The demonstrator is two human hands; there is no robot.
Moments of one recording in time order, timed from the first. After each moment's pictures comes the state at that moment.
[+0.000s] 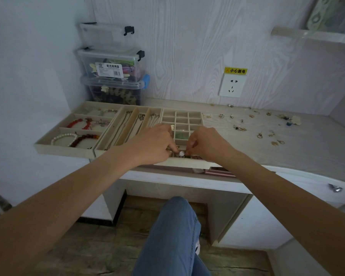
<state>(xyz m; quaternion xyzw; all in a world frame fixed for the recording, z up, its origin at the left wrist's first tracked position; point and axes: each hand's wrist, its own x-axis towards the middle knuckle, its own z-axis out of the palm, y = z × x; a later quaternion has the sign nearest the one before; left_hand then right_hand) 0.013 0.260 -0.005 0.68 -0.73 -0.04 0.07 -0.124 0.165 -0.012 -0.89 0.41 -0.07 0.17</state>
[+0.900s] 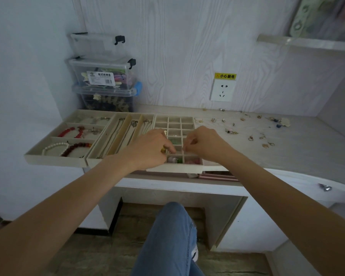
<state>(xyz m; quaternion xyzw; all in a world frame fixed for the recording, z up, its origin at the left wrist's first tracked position) 0.002 0.258 0.001 0.70 -0.69 -0.10 0.13 -0.140 0.163 0.003 -0.89 0.40 -0.12 0.20</state>
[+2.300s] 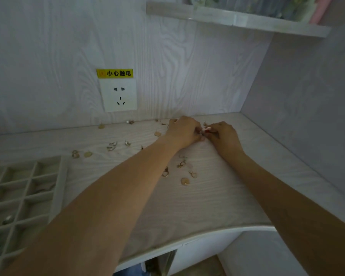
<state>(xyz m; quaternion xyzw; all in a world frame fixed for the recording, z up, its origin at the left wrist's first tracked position) -0.218 -0.130 -0.050 0.56 -0.79 -0.10 0.20 -0.366 -0.124 -0.064 -0.74 0.60 -0.29 0.08</state>
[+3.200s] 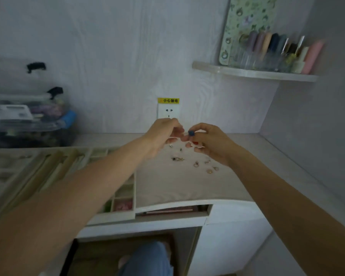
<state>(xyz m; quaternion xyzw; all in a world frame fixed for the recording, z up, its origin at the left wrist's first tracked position) -0.118 0.078 0.052 0.55 -0.47 -0.45 0.52 -0.270 0.046 0.049 -0.64 0.37 -0.33 0.59</state>
